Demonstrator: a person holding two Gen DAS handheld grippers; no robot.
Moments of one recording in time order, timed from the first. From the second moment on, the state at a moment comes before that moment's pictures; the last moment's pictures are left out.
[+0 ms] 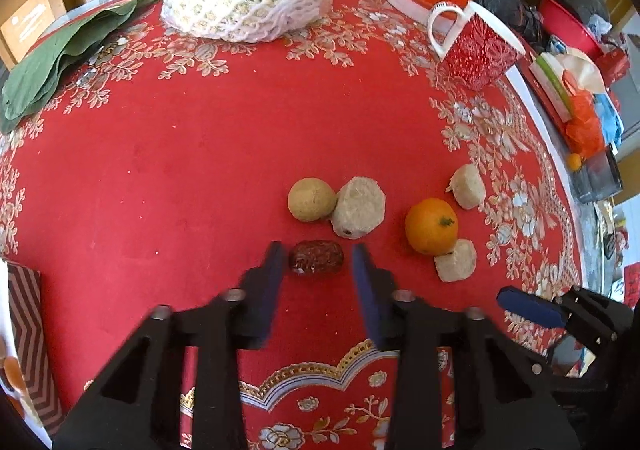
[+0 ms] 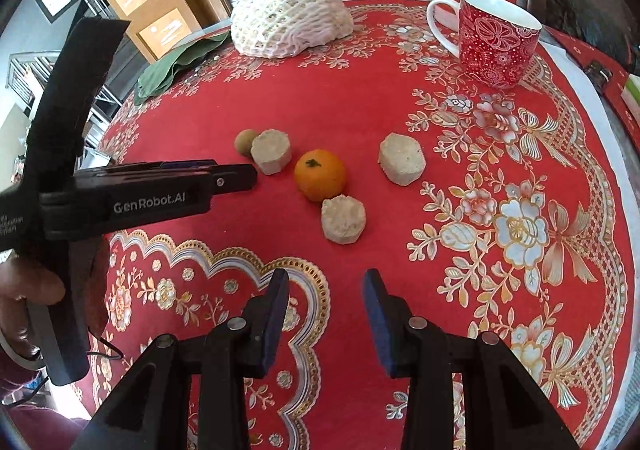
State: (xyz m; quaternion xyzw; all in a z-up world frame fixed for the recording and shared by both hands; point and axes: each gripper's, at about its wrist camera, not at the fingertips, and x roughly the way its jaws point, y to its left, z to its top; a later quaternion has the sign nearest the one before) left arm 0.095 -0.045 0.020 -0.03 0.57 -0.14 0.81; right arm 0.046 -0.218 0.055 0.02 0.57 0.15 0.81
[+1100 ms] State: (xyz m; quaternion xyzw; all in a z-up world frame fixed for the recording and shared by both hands) left arm 0.079 -0.040 0.018 0.03 0.56 -0.14 0.81; right arm 0.087 -0.207 0.030 -0.04 0.56 0.14 0.82
